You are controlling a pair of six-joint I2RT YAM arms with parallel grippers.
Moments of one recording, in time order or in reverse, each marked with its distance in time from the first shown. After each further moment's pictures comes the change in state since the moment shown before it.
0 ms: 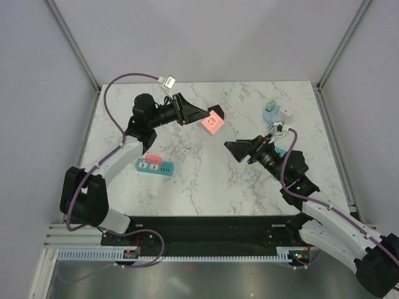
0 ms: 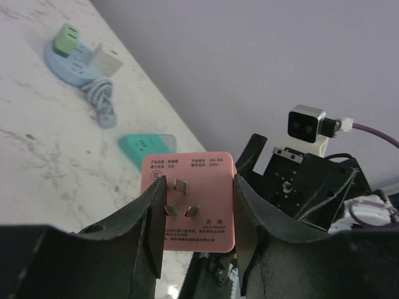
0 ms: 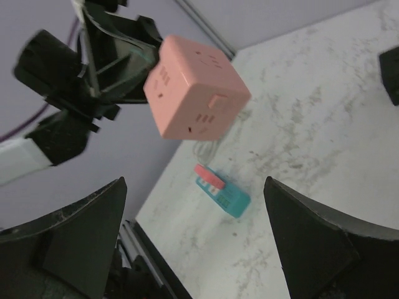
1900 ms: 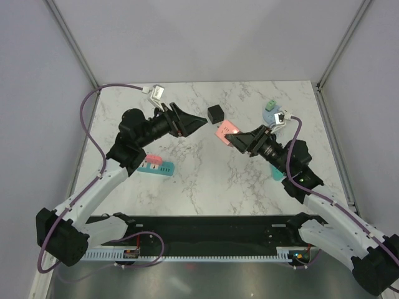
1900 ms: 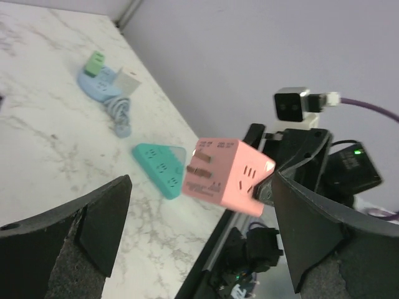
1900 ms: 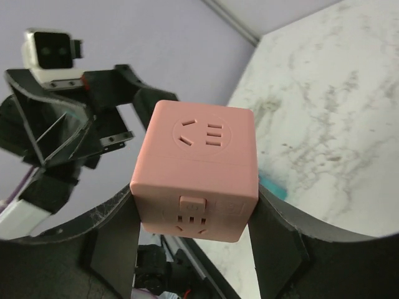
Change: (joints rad) left arm -0.125 -0.326 -0.109 -0.149 -0.270 0.016; right arm -0.040 0.076 0.105 0.084 -0.160 0.188
